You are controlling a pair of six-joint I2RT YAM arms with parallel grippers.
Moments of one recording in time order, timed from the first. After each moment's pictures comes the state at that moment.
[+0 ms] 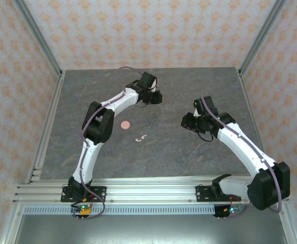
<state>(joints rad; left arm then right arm) -0.47 2.33 1.94 -0.53 0.25 -0.47 0.38 1.20 0.97 -0.73 -0.17 0.64</state>
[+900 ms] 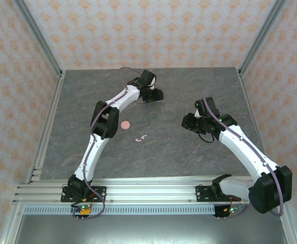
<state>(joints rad) -0.42 2.57 2.26 -0.67 0.28 -0.52 0.38 1.17 0.96 -0.73 -0.17 0.65</state>
